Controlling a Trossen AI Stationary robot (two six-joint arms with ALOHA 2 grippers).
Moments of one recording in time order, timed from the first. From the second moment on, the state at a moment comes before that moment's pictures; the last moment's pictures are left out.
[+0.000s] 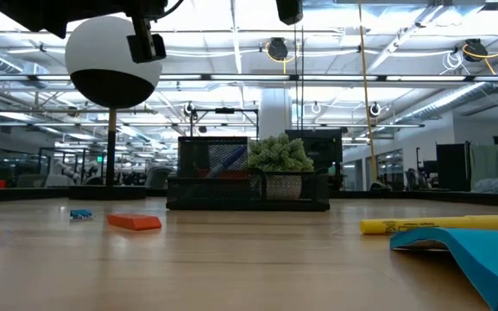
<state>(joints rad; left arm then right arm) -0.11 1.16 0.55 0.64 0.22 -1.03 0.35 1.68 1.19 0.44 0.71 -1.91</state>
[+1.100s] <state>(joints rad) -0.11 1.16 0.55 0.67 0.23 -1.06 0.26 1.69 1.19 0.46 0.50 -1.93</state>
